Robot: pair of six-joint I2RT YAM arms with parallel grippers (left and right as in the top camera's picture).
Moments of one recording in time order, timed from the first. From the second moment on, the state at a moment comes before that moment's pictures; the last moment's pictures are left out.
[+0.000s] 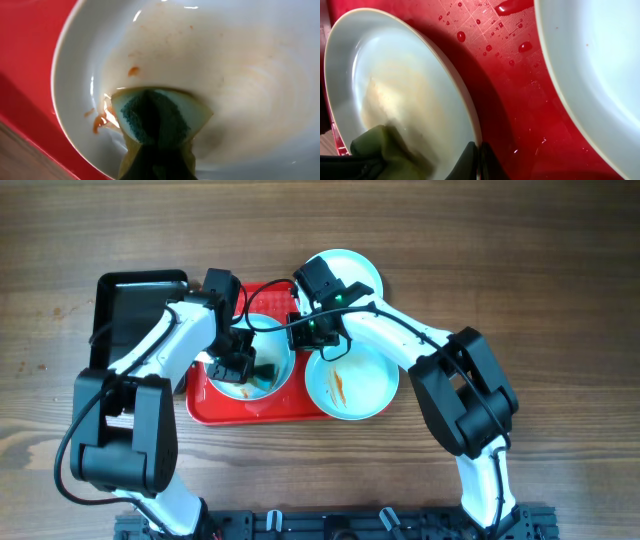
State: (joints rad) left arm -0.18 1.83 1.16 -0.94 0.20 -1.51; right arm 0.62 2.16 1.52 -0.56 -0.37 0.50
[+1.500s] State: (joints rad) left arm -0.09 1.73 1.16 -0.75 0.02 -0.43; right arm 0.67 2.20 1.50 -0.44 -0.42 0.69
